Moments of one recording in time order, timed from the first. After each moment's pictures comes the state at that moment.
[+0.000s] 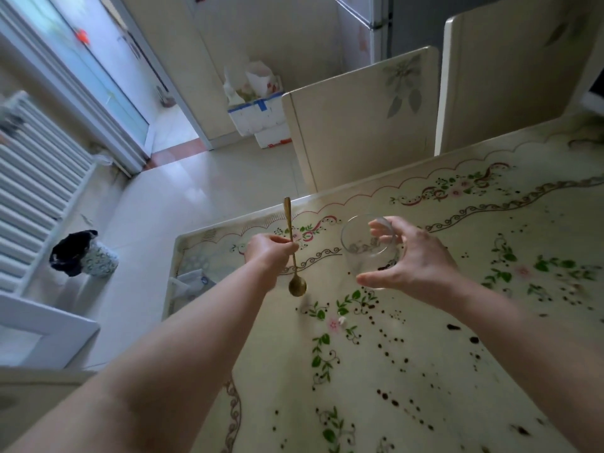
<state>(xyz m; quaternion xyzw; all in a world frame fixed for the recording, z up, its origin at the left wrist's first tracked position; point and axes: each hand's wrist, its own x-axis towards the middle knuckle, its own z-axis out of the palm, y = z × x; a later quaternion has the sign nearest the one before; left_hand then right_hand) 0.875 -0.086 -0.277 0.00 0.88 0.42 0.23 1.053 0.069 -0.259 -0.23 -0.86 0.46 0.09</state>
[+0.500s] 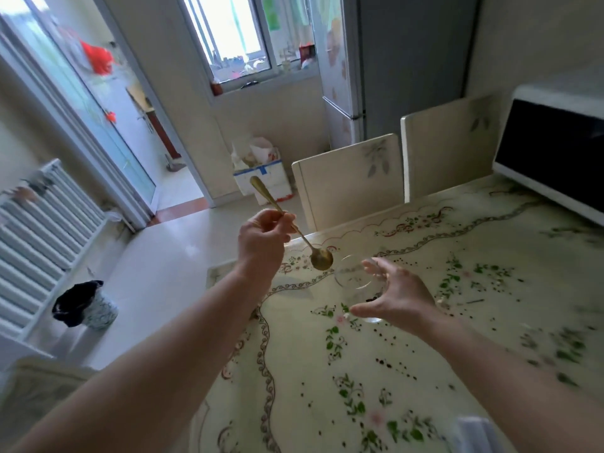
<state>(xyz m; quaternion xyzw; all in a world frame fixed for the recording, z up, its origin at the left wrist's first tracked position) 0.986 -0.168 -0.098 0.20 0.75 0.62 0.10 1.137 -0.035 -0.185 -0.27 -0.86 0.42 0.11</state>
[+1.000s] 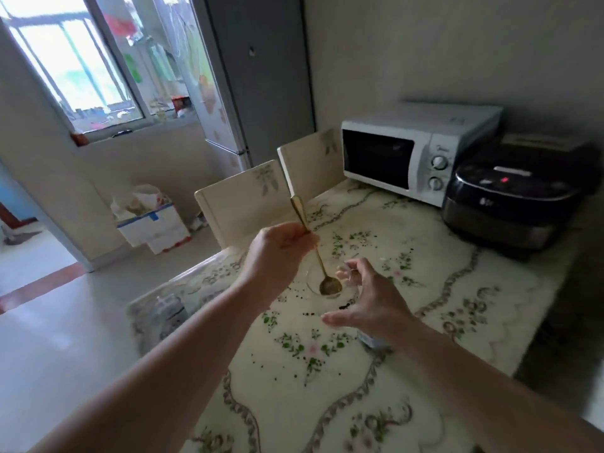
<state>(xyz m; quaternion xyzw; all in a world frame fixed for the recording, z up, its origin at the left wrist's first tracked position) 1.142 -0.228 -0.071 0.49 0.70 0.48 0.20 1.300 -0.178 -0.141 -0.40 -0.80 0.37 0.23</state>
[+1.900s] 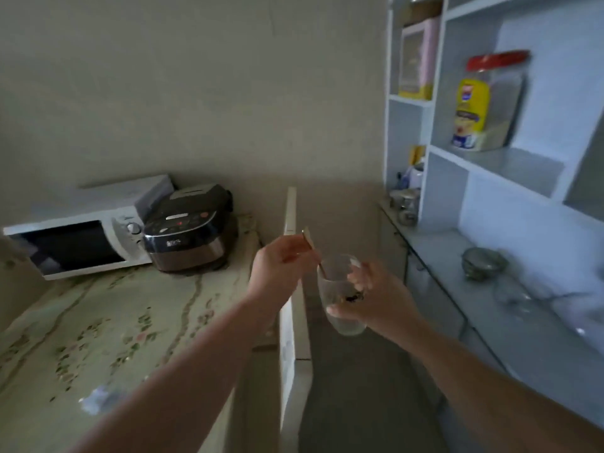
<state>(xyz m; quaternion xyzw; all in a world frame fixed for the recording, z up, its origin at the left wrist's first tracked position) 1.546 -0.290 -0.065 0.71 0.36 0.37 0.47 1.682 -0.393 -0.106 -0.75 -0.49 0.19 0.40</state>
